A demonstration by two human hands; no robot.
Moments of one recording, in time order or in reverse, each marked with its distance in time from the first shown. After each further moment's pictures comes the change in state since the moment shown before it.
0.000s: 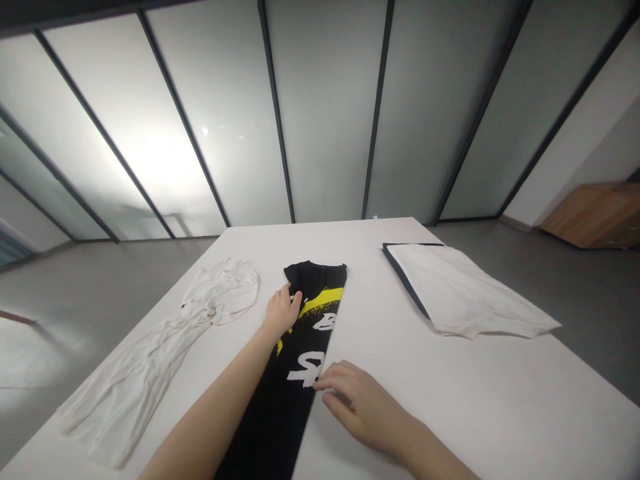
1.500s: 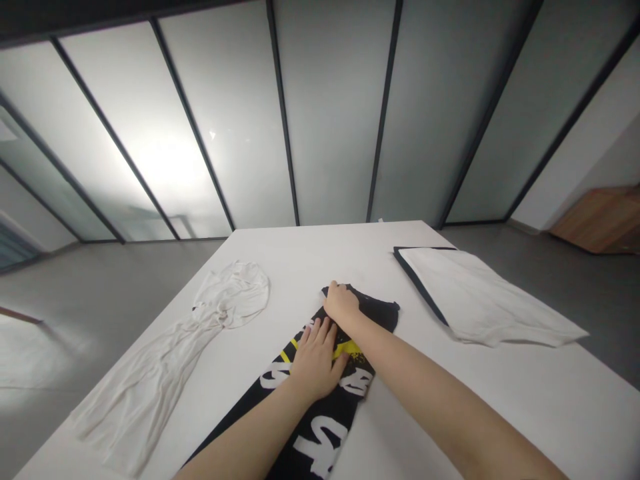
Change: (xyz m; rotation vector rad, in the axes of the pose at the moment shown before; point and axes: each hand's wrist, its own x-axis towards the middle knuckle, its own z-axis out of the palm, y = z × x) left_hand -0.094 0.020 0.003 0.054 -0.240 0.411; right_hand 0.201 0.081 -0.015 -0.430 0.307 0.764
